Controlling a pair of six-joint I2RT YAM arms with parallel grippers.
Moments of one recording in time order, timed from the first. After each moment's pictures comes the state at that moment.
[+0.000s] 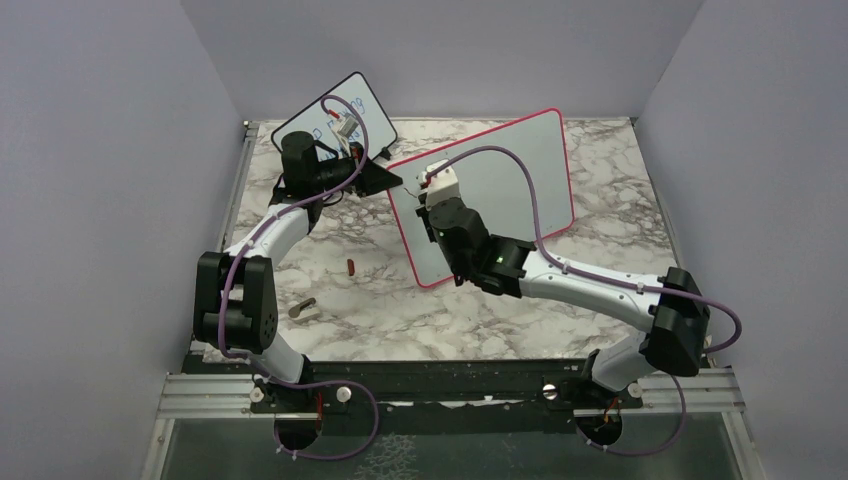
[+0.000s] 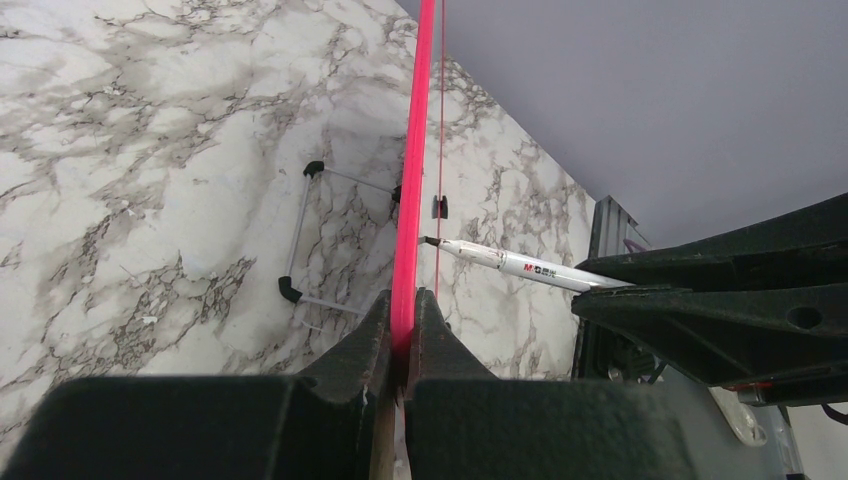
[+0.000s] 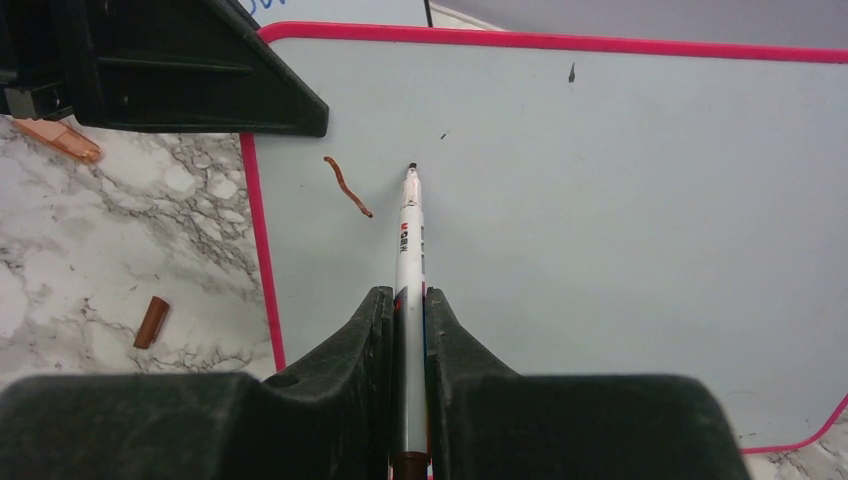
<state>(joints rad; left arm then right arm) -0.12 1.59 1.05 0.41 1.08 -0.48 1.07 1.50 1.20 0.01 0.74 0.06</state>
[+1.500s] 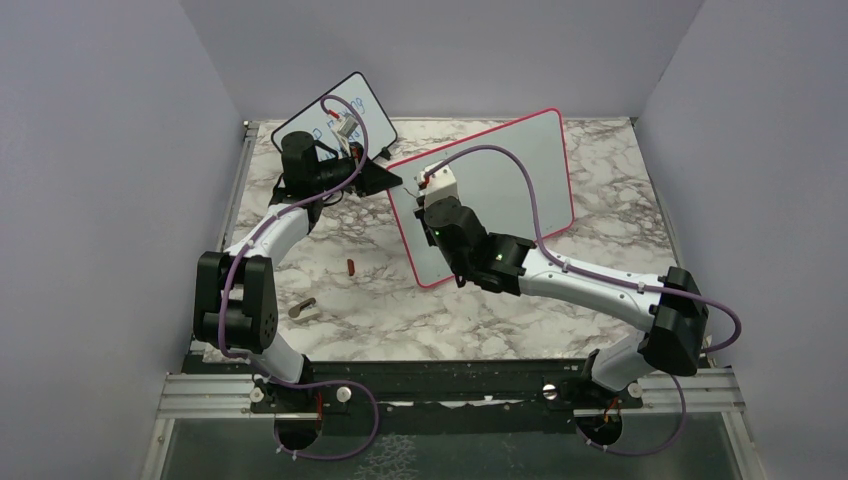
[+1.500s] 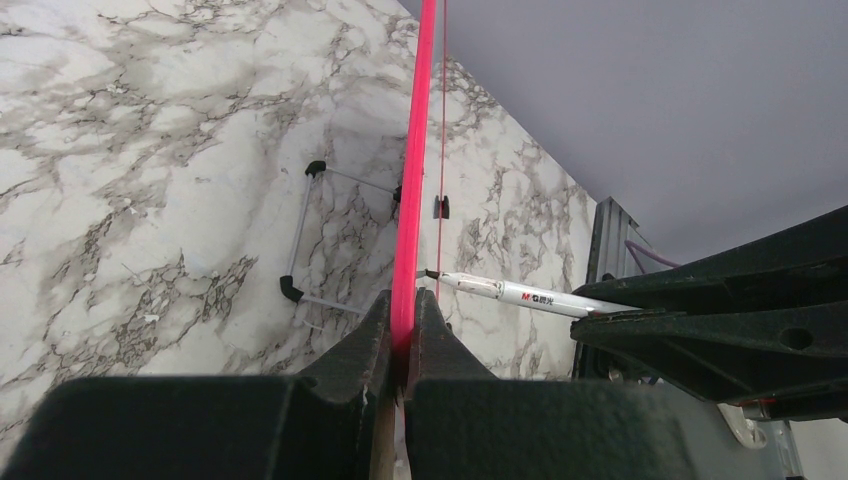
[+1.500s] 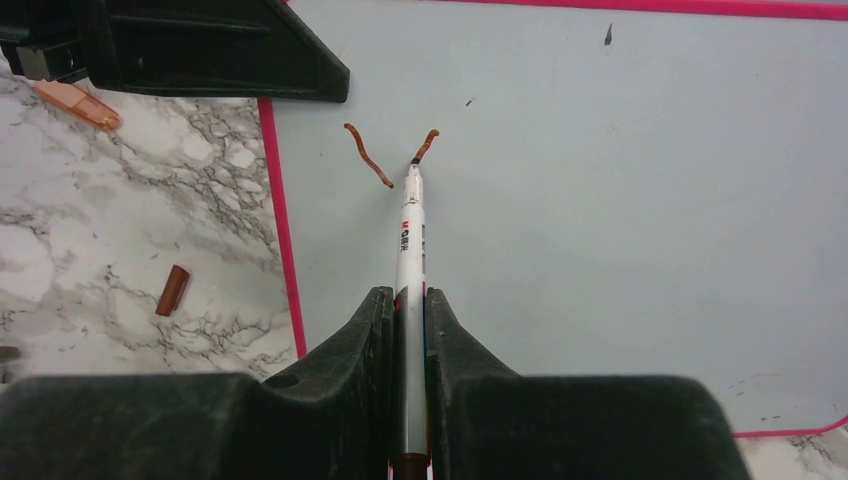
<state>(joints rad) -0.12 1.59 1.05 0.41 1.07 -0.48 1.07 1.52 1.24 -0.10 0.69 0.13</state>
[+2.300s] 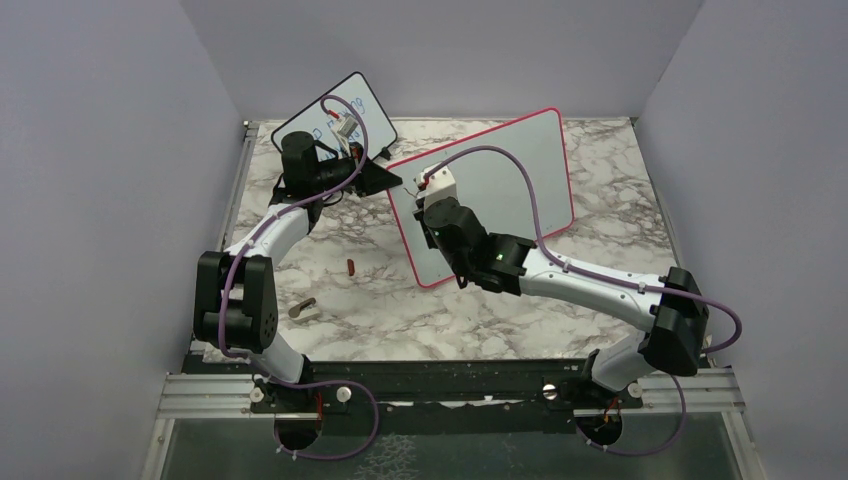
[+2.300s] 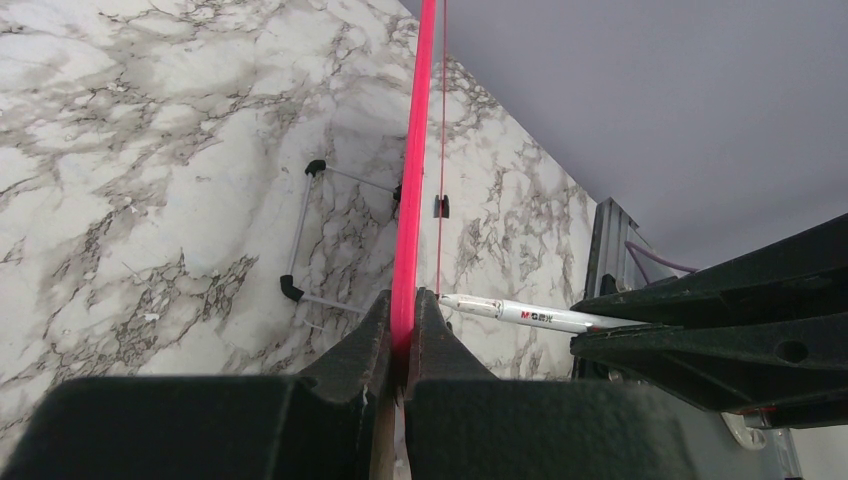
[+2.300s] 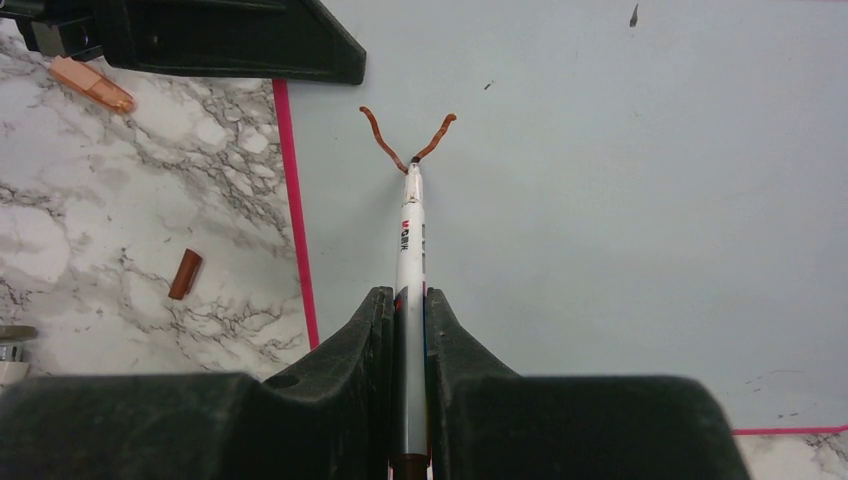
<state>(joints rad) -0.12 1.59 1.05 0.41 1.07 -0.48 1.07 1.52 1.24 -0.13 0.66 0.15</state>
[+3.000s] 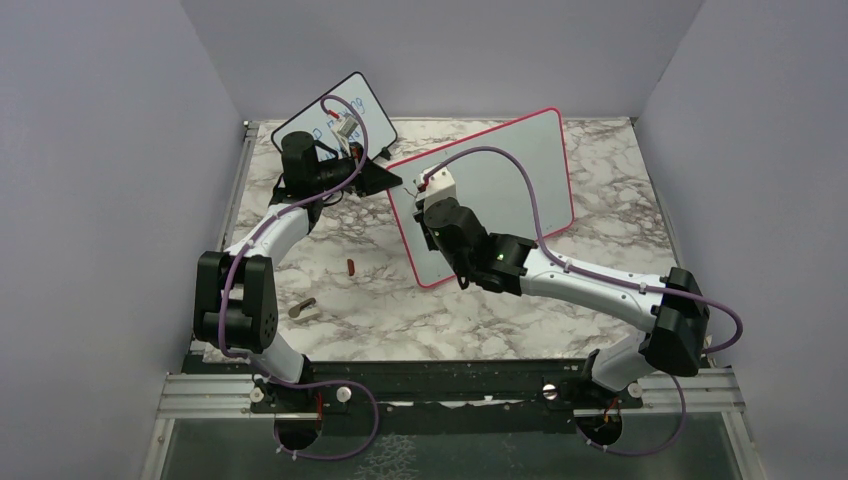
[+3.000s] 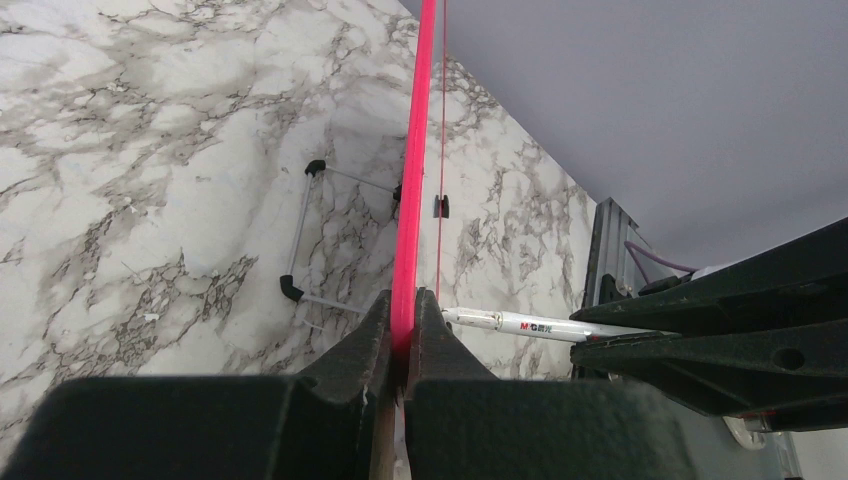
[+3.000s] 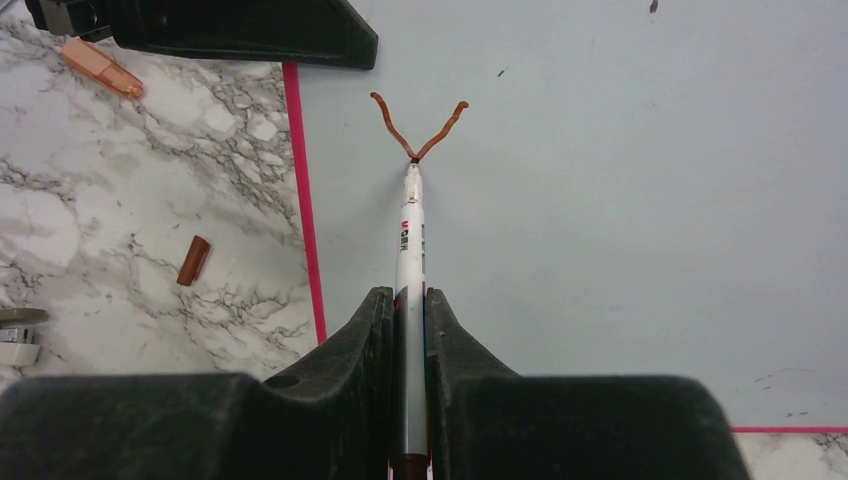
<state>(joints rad) -0.12 1.59 1.05 0.41 1.07 -0.48 1.07 1.51 1.24 -0.15 0.64 0.17</state>
